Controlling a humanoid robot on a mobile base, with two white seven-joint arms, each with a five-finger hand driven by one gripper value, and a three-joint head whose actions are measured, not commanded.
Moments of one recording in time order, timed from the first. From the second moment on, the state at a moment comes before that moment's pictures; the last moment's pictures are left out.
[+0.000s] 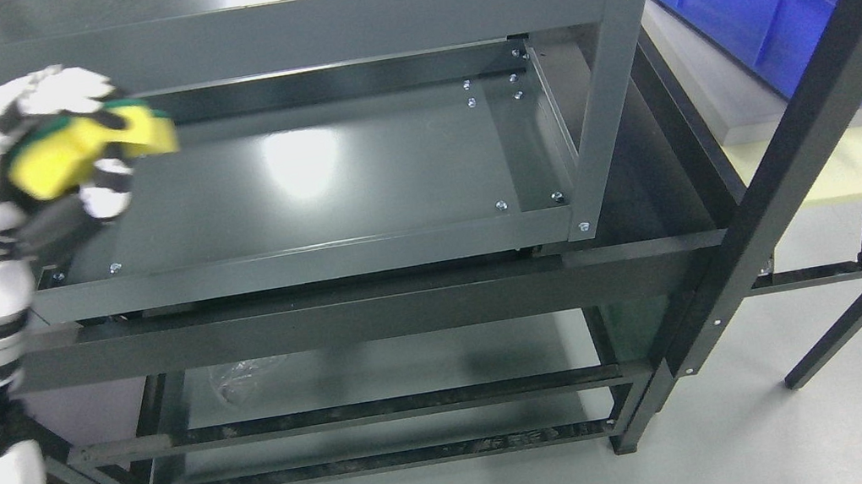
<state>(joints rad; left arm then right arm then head) -0.52 0.33 -0.02 -1.62 0.09 -0.79 -0.33 -0.07 0.00 -0.21 0.00 -0.11 0.08 -0.04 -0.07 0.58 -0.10</state>
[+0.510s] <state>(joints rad) -0.62 0.14 -0.27 -1.60 -0.15 -0.79 -0.25 -0.07 0.00 -0.21 0.00 -0.11 0.08 -0.04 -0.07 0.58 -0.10</state>
